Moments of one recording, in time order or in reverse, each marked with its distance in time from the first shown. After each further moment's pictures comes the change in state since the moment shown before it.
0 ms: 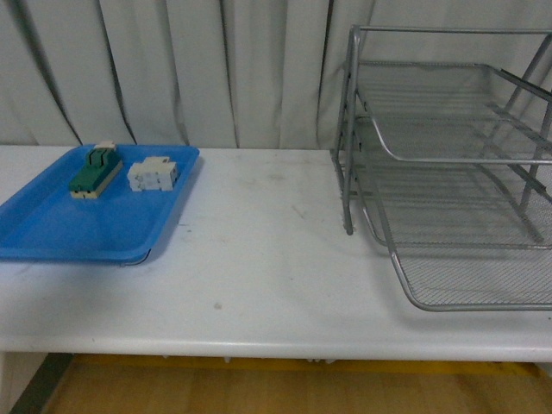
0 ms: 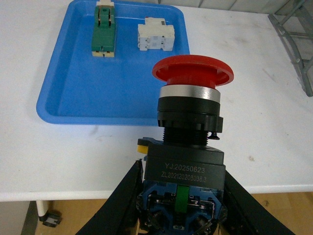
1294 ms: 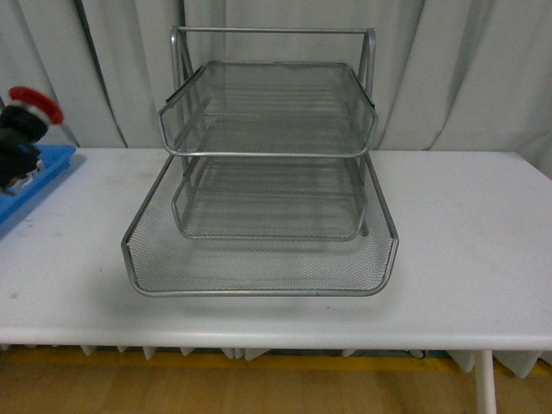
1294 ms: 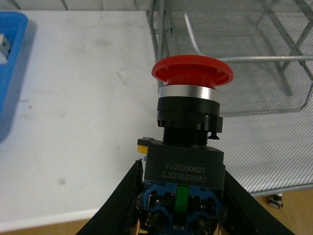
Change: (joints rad) left arm -0.177 0.127 0.111 0.031 -0.068 -0.031; right arm 0.000 0.000 0.000 0.000 0.001 0.000
